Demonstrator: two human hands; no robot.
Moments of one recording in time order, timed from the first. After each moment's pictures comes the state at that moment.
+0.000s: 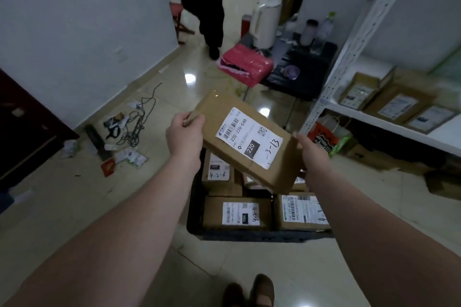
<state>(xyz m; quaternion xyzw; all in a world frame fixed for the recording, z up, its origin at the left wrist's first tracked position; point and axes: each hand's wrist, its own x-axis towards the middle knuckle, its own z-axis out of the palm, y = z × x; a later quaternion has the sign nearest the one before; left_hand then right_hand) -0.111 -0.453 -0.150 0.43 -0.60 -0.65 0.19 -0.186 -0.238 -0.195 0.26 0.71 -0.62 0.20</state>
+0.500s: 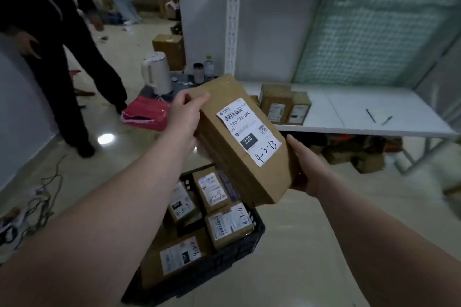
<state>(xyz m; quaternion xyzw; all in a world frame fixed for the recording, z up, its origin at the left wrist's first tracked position) -0.192 -0.277 -0.030 0.14 -0.64 -0.76 0.02 -0.133 -0.043 -0.091 0.31 0.65 -0.68 0.14</state>
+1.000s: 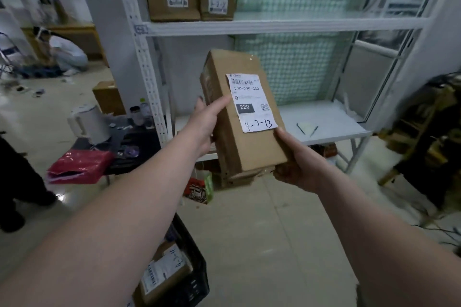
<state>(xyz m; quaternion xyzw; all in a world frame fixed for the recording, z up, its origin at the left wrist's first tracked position) -0.170 -0.030 0.047 -0.04 -0.64 -0.75 -0.15 -0.075 0.155 -0.005 0.22 0.60 -0.76 0.07</state>
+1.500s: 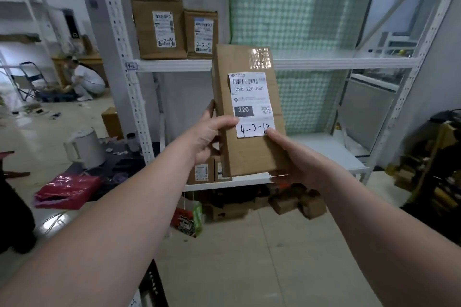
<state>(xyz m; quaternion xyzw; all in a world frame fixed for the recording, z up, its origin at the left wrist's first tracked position) -0.174 0.078 0.091 -0.12 -0.65 -0.73 -0.16 -0.097 0.268 0.062 0.14 0.71 -0.69 0.07</state>
